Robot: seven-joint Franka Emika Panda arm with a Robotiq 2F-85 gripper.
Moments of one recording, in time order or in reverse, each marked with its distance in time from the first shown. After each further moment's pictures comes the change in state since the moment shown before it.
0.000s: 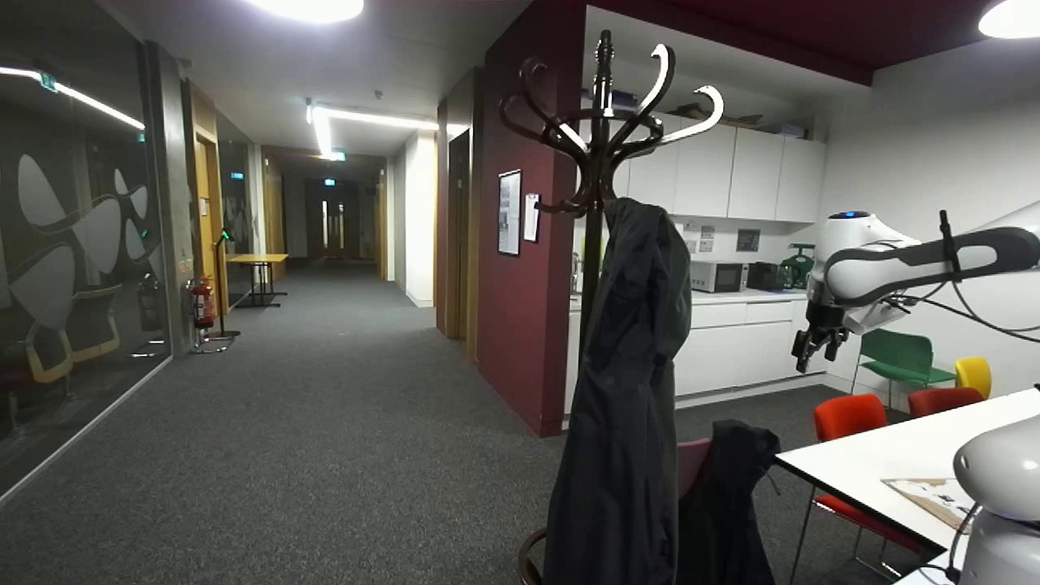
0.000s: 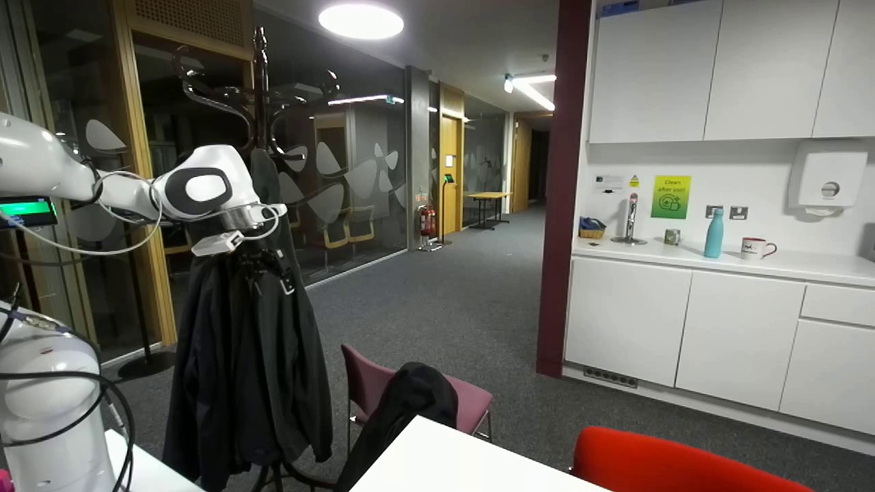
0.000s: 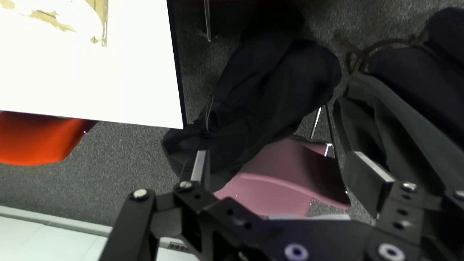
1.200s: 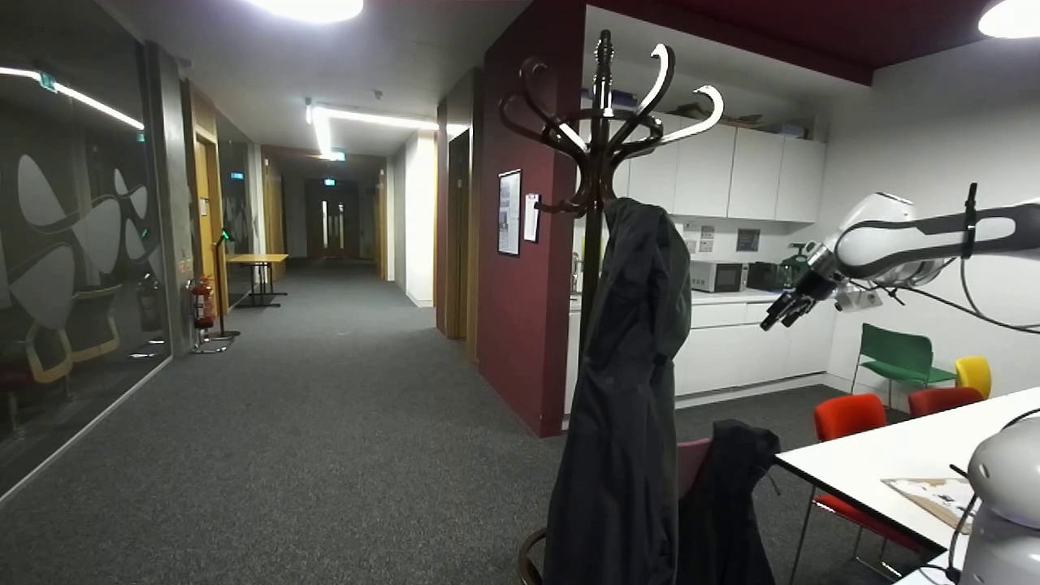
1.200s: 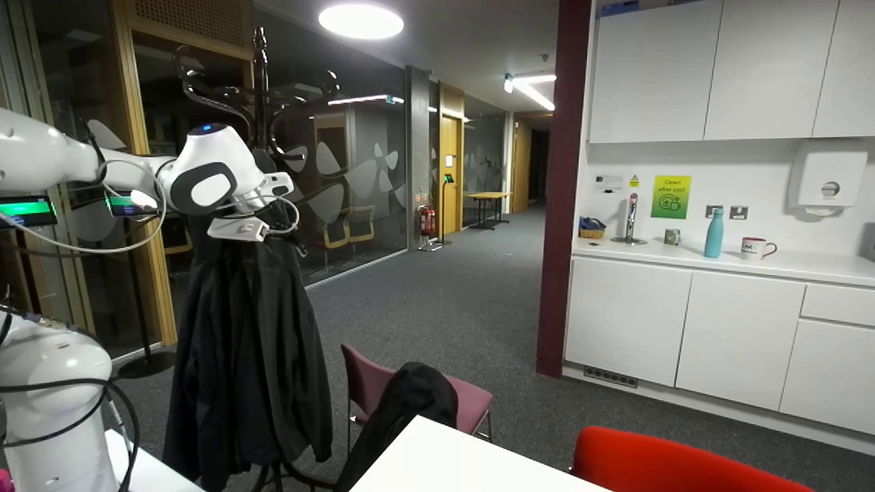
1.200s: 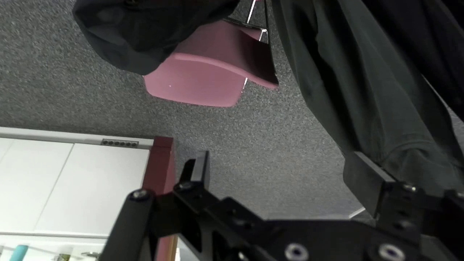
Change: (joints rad) arm 0.169 -0.019 -0.175 0.034 0.252 0.307 -0.260
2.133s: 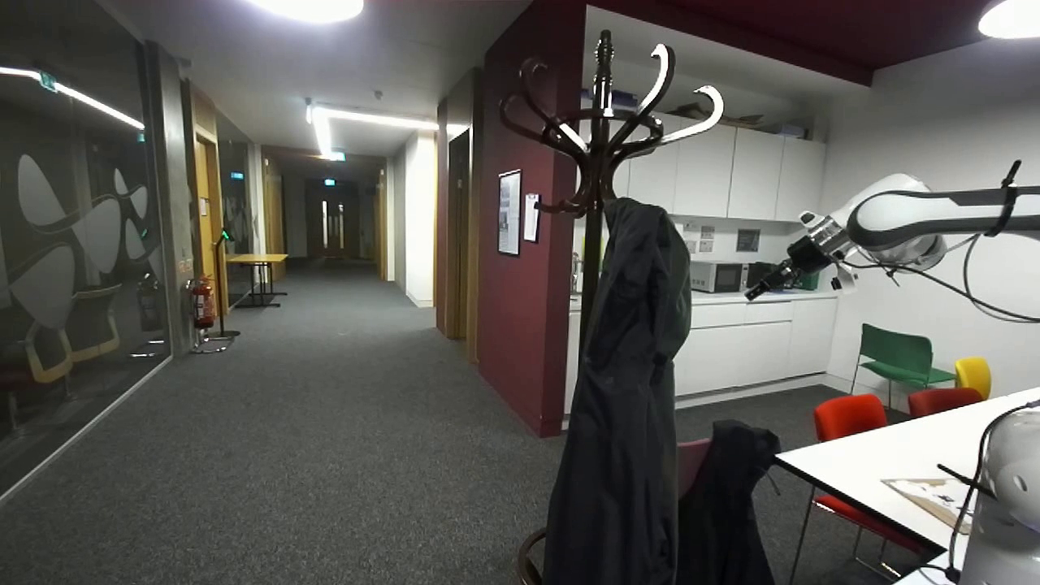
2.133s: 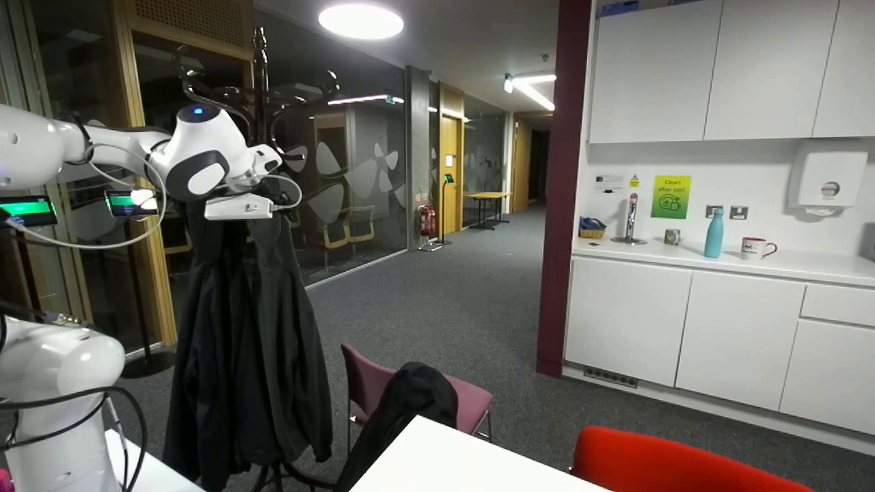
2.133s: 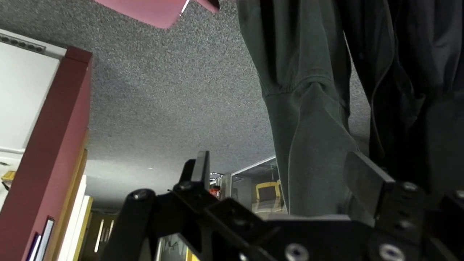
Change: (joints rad) arm 0.247 -0.079 -0.110 0.055 0.139 0.048 -0.302
